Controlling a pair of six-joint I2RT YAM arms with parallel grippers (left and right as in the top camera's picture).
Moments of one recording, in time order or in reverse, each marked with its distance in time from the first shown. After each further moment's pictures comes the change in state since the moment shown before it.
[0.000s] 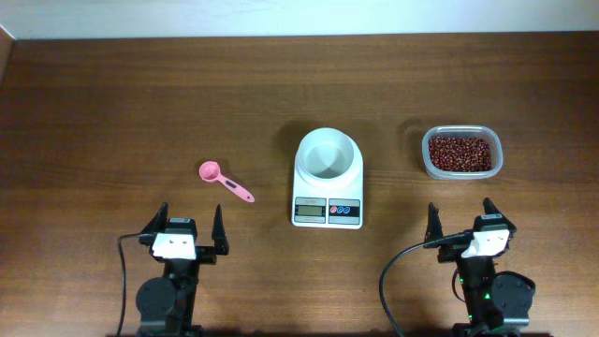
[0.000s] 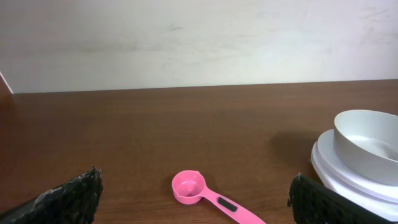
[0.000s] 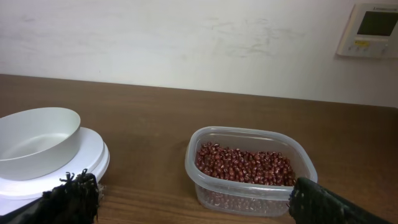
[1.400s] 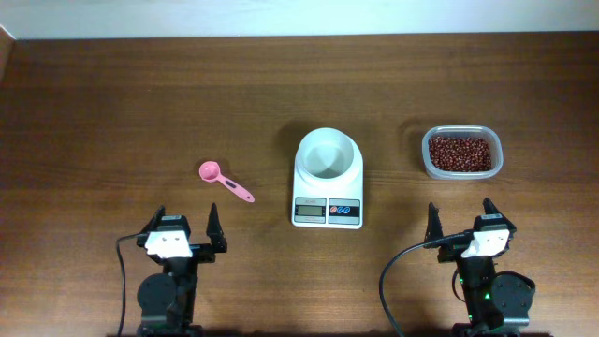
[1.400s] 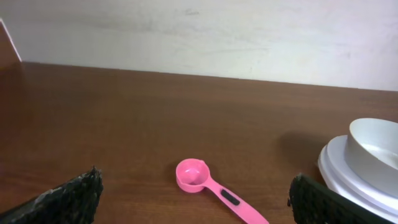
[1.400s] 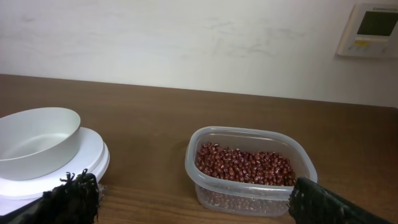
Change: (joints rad) left arm 0.000 0.043 0.000 -0.003 -0.060 -0.111; right arm 0.000 0.000 0.000 0.000 0.000 0.000
